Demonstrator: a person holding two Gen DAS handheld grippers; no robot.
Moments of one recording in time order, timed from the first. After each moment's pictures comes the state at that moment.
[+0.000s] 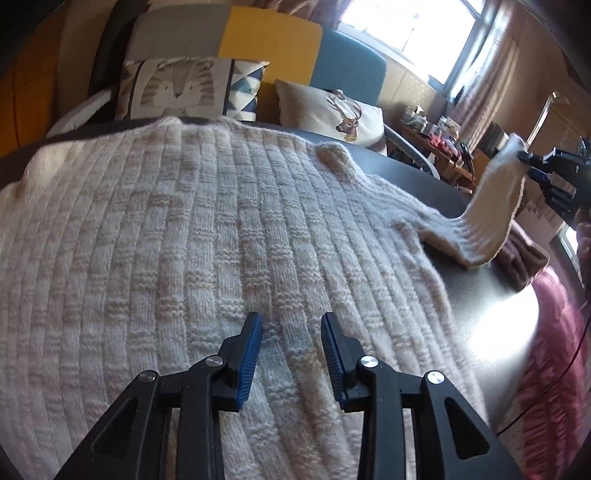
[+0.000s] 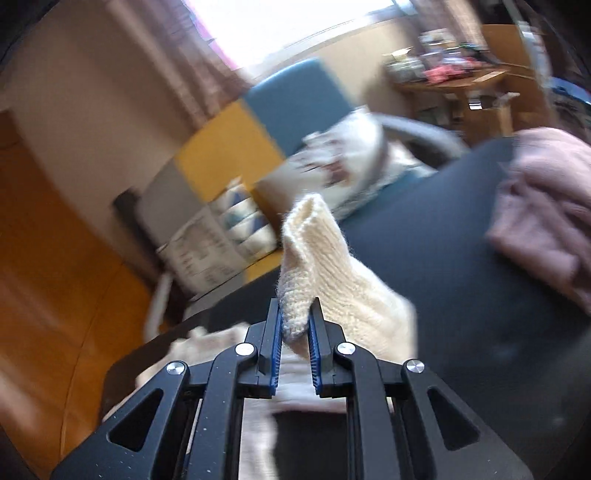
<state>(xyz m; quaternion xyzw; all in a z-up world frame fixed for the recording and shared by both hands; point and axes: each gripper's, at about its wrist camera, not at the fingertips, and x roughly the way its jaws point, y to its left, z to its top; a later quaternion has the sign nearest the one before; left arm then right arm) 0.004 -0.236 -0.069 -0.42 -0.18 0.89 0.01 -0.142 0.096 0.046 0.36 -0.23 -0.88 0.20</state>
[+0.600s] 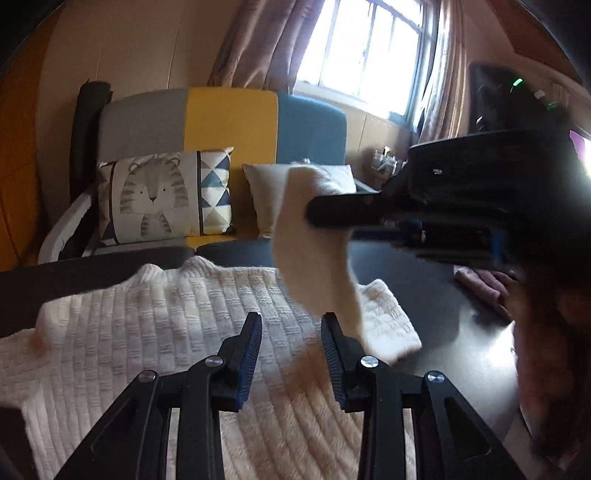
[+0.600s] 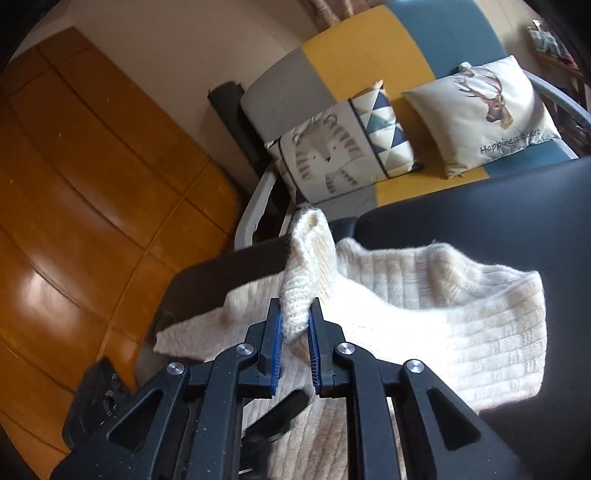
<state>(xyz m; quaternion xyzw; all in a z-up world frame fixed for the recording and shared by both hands) -0.045 -0.227 0.025 -0.32 -0.09 0.94 0.03 -0.127 -0.105 0.038 0.43 -0.16 -0.80 0.38</state>
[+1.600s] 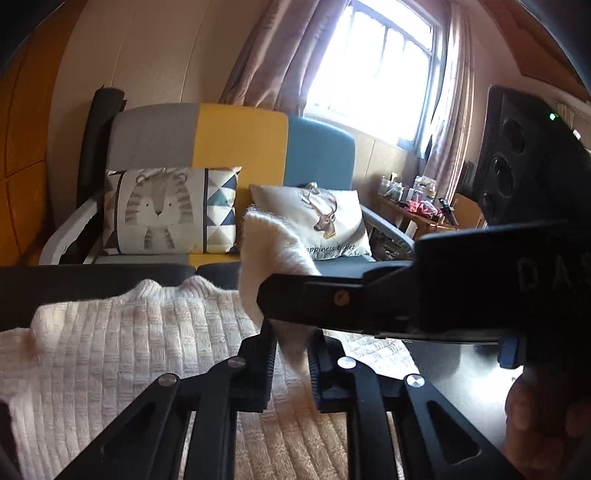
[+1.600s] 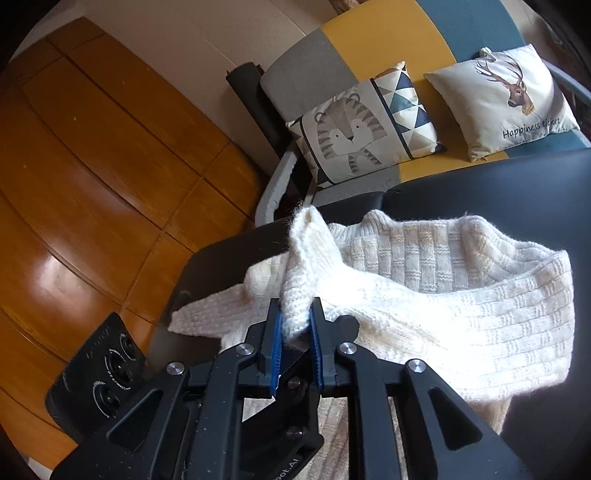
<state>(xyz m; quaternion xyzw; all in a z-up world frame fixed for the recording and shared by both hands) -0.046 -0.231 0.024 -0.26 -0.11 0.96 0.02 -0.113 -0.111 0.024 0.44 -0.18 -0.77 0.42</state>
